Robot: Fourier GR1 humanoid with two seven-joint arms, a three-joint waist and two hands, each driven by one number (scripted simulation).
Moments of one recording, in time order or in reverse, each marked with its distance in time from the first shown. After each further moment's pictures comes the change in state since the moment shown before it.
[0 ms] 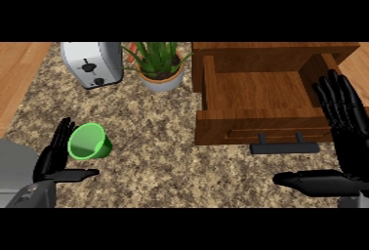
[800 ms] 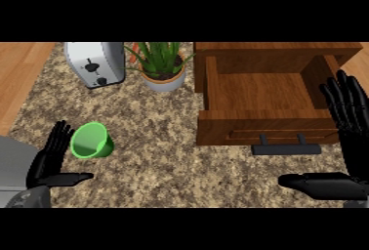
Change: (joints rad) left arm 0.098 -0.009 0.002 -0.170 0.038 -0.030 0.092; right arm 0.016 -0.014 -0.011 -0.027 -0.008 -0.011 0.014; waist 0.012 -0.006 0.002
